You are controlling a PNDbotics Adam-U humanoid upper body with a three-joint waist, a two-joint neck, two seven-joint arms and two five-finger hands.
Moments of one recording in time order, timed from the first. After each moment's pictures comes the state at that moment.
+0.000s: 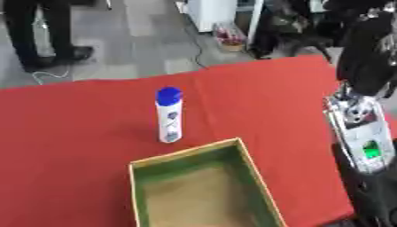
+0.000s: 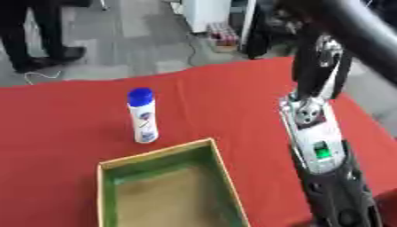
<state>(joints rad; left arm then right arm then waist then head) -0.11 0.54 0.02 -1.99 0.09 -0.62 0.33 -0.36 -0.22 0.06 -1.99 0.26 -0.41 -0.42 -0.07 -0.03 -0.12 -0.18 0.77</state>
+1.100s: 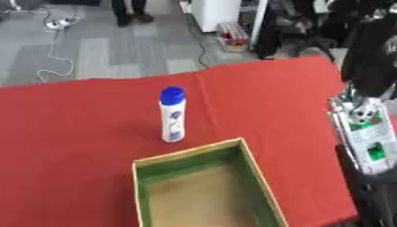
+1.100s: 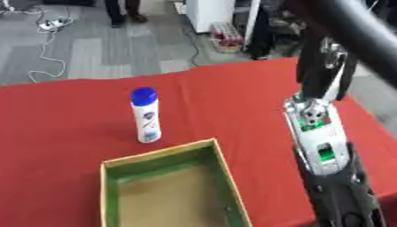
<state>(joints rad) -0.11 0.54 0.02 -1.99 0.09 -0.62 0.33 -0.36 -0.22 0.06 -1.99 0.26 -0.41 -0.42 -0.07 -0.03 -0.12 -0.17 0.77</state>
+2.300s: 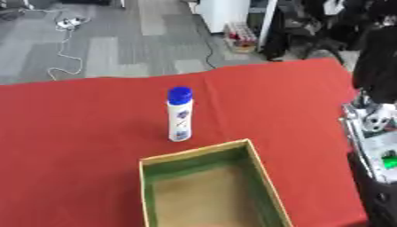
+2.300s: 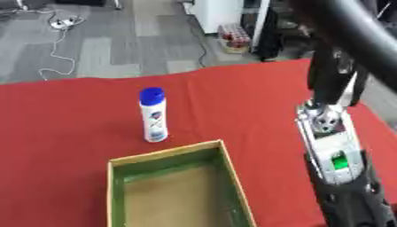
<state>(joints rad) -0.23 0.83 -0.03 -1.95 -0.03 -0.32 0.18 -0.35 -0.23 0.07 -1.99 0.22 -0.38 -0.37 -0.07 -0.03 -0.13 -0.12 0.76</state>
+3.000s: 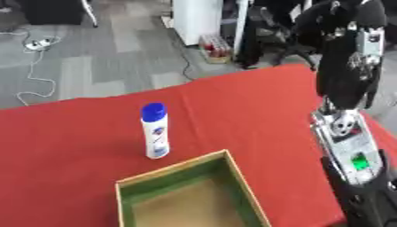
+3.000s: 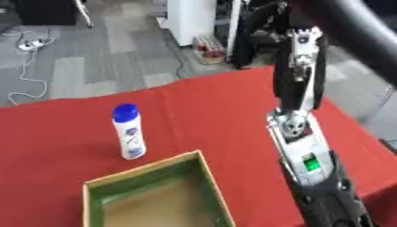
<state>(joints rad) -0.44 0.87 -0.15 -1.64 -0.15 -0.33 0.04 -0.35 -0.24 0.09 -1.99 0.20 -0.38 -0.33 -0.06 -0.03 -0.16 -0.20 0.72</state>
